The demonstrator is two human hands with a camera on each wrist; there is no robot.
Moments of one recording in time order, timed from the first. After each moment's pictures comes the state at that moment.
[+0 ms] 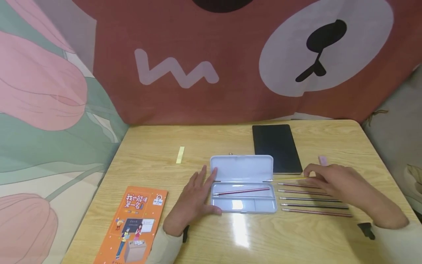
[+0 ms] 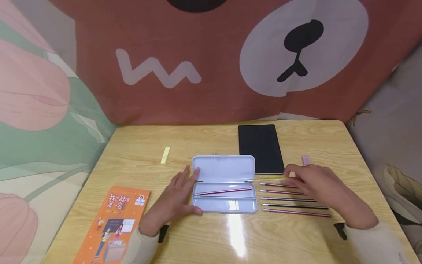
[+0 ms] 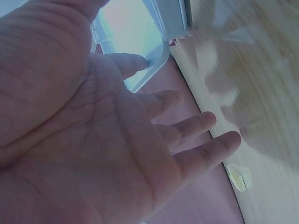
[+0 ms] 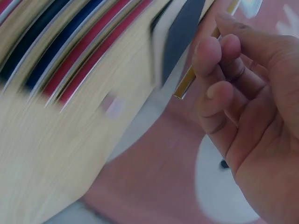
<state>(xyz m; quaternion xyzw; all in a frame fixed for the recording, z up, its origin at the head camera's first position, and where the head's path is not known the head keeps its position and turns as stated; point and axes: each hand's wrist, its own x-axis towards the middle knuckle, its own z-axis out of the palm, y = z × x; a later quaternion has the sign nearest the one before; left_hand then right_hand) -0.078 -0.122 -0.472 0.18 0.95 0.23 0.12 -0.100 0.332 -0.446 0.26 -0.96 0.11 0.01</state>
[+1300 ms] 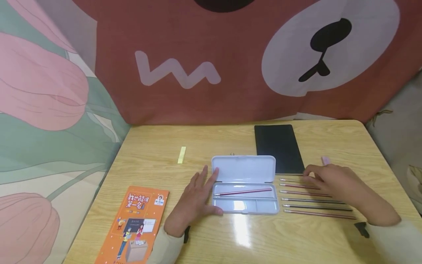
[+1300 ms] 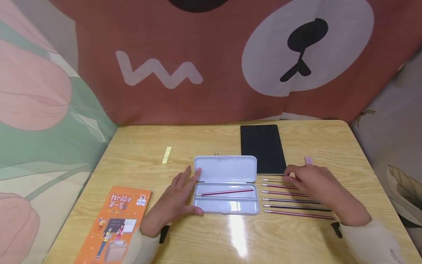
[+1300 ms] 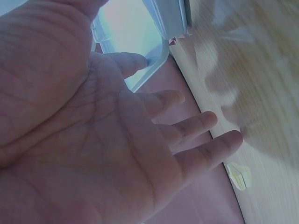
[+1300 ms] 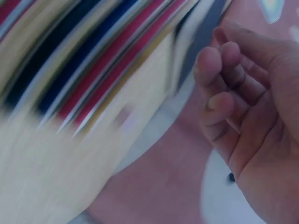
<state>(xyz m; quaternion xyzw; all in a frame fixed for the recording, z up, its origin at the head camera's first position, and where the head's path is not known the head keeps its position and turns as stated) -0.078 -0.123 -0.471 0.17 0.95 0.24 0.13 -0.113 0.323 -0.457 0.23 -0.97 0.10 -0.04</state>
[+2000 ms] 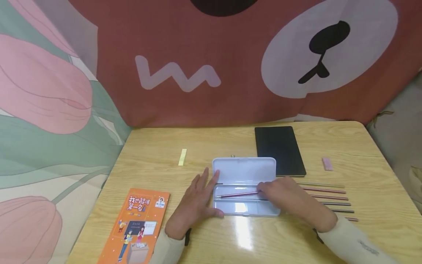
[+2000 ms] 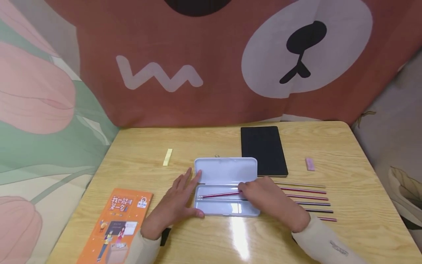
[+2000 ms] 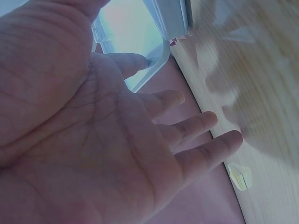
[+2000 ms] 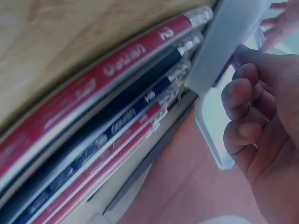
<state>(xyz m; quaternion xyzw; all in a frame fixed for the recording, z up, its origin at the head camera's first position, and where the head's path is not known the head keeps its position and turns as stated) -0.078 -0.122 -0.471 0.18 0.95 0.23 0.12 -0.103 0.201 -0.473 0.39 -0.92 0.04 0.02</state>
